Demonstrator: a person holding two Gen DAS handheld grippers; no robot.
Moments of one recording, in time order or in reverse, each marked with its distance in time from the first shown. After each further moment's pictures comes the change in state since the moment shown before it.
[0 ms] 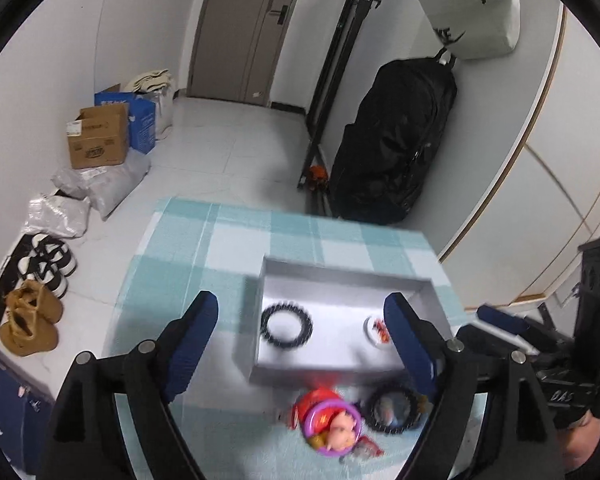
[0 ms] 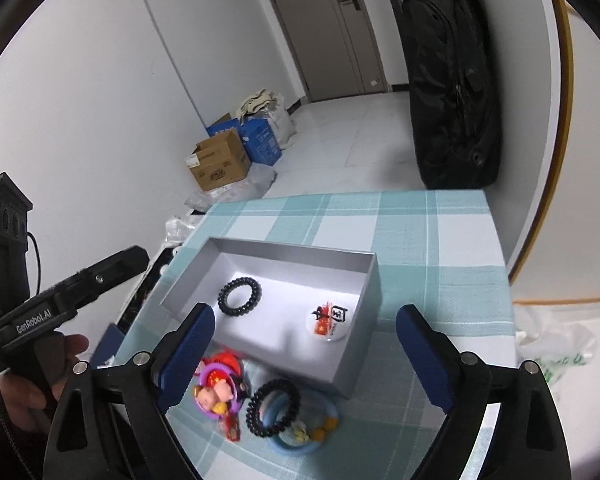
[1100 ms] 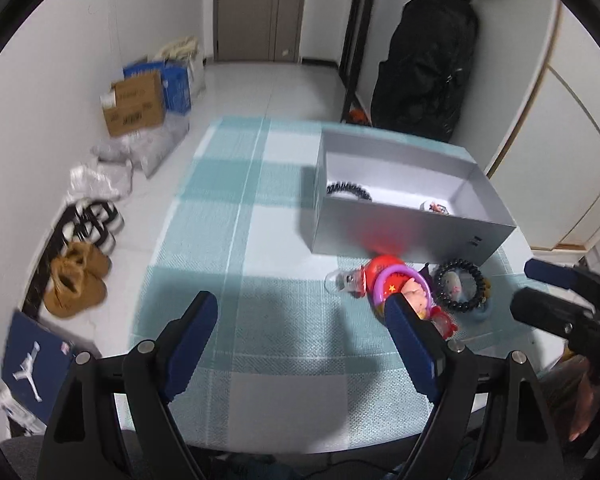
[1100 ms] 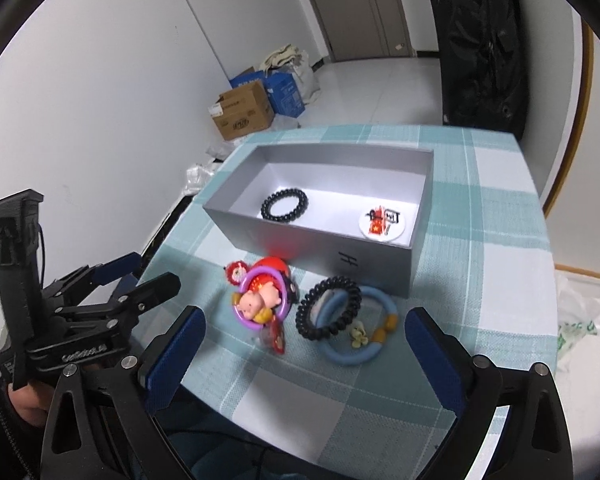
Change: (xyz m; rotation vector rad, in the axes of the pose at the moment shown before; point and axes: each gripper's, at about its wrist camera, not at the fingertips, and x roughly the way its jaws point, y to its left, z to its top) left arm -0.007 0.024 -0.066 0.036 0.161 0.152; right arm 0.003 0.031 -0.055 -0.034 0.171 0.060
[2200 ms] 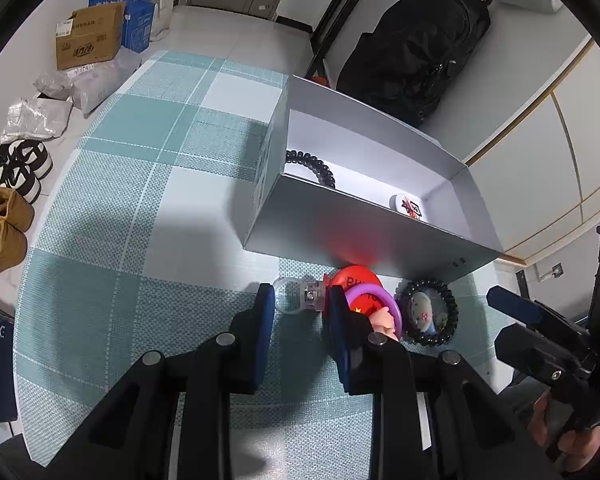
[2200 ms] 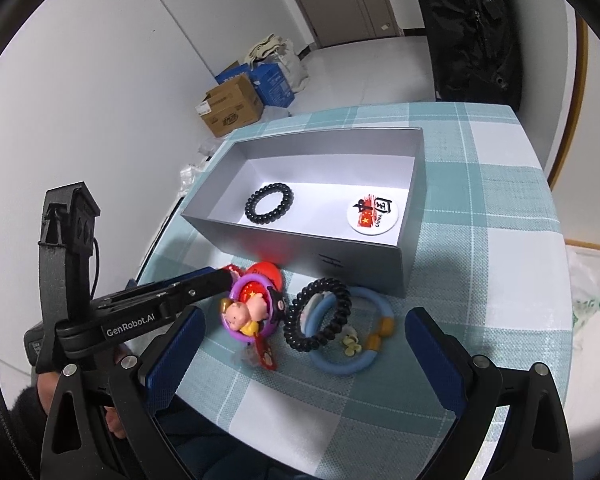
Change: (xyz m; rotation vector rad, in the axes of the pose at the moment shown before) left arm 0.045 -0.001 0.011 -0.107 0.141 -0.251; right arm 0.013 -0.014 0.009 0.086 0.034 0.012
